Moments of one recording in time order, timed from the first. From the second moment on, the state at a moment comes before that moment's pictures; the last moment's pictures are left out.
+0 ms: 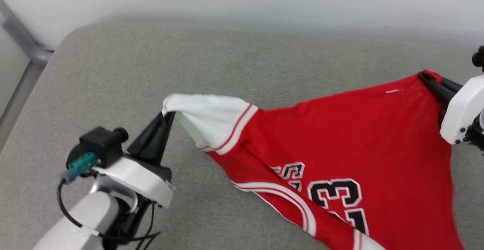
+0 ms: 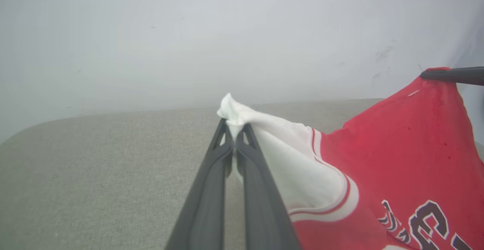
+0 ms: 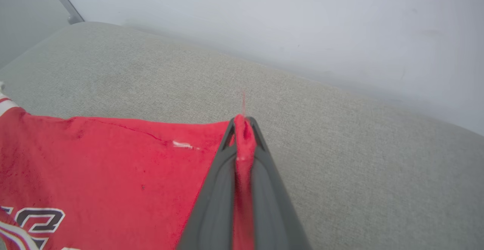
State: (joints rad) left arm -0.36 0.56 -0.61 0.02 -0.76 0.11 -0.24; right arm -0.63 -0.63 0.40 0.35 0.77 0.13 0.36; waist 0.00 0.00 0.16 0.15
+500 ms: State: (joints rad) left arm -0.68 0.65 -0.54 -0.08 -0.72 0.09 -0.11; right arm -0.68 -0.61 0.30 0.18 0.72 0.13 0.30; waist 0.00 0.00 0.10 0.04
